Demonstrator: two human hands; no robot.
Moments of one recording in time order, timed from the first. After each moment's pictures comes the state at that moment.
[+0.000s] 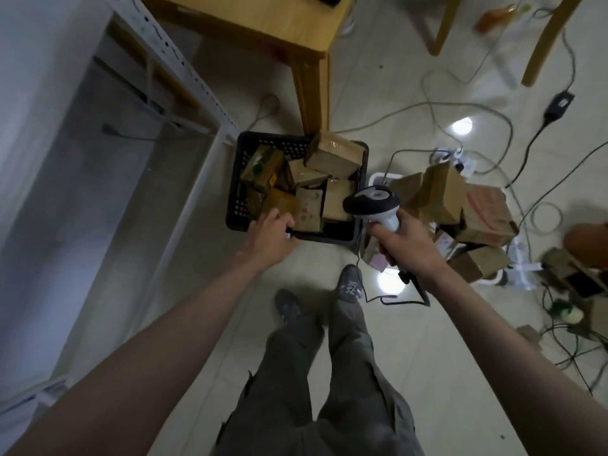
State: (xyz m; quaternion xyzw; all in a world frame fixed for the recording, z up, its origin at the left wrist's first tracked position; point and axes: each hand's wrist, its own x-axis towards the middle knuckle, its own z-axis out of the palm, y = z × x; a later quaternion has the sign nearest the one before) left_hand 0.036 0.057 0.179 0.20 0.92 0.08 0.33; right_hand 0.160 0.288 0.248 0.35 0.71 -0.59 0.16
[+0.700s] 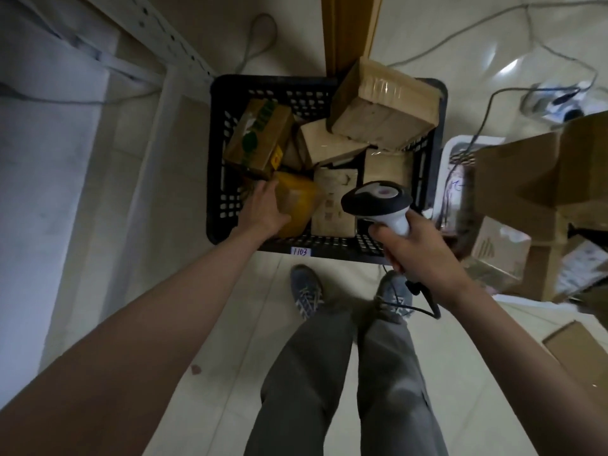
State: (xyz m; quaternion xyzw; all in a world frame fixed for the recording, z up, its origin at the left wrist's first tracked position) left_hand -0.110 0.019 -0.151 0.08 0.91 0.08 0.40; right_hand 0.057 0.232 -0.058 0.37 0.66 -0.62 0.19
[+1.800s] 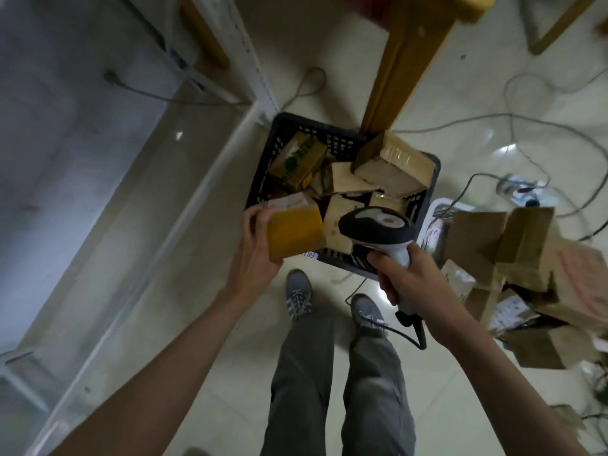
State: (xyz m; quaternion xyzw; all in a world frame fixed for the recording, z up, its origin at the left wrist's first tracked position) left_hand -0.020 -0.044 0.015 0.11 0.95 0.26 0.17; right_hand 0.049 0.220 0.111 0.31 0.67 -0.63 0.24
